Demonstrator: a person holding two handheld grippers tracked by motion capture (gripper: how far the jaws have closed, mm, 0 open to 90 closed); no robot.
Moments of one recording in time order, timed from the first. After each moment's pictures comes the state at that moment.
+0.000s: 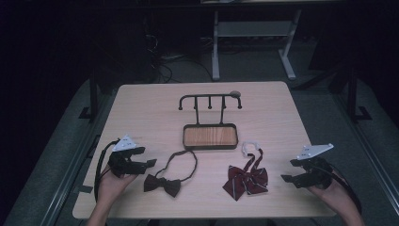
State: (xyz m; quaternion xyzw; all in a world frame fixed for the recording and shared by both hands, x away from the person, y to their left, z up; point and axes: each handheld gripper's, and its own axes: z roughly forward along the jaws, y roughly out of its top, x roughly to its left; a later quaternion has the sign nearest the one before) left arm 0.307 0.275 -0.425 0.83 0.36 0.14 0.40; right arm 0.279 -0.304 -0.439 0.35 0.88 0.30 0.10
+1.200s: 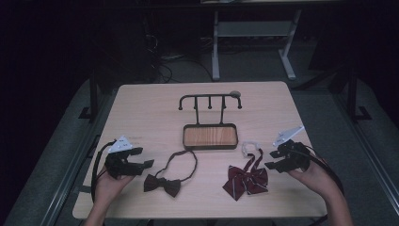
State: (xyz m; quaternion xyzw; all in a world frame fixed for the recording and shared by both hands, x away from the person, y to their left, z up) left arm 0.303 0.282 -0.424 0.83 0.36 0.14 0.41; right arm 0.316 -0.244 -0.405 0.30 0.92 0.26 0.07
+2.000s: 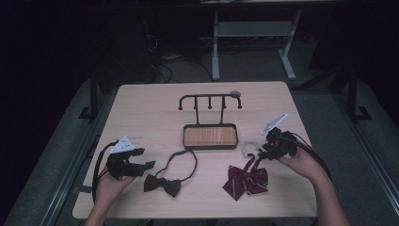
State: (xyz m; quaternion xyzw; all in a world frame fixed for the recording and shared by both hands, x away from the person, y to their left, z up) left arm 0.303 0.278 -0.425 0.83 0.35 0.13 0.41; right arm 0.361 -0.224 -0.410 0.31 0.92 0.22 0.05
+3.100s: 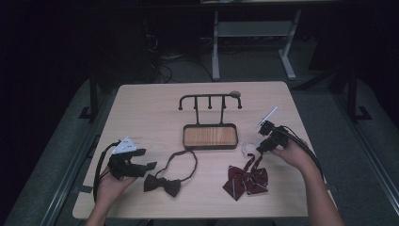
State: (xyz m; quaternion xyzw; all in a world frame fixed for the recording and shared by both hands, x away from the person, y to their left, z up) left arm 0.303 0.274 -0.426 0.84 0.34 0.13 0.40; right arm 0.401 -0.215 -0.431 0.36 0.92 0.16 0.03
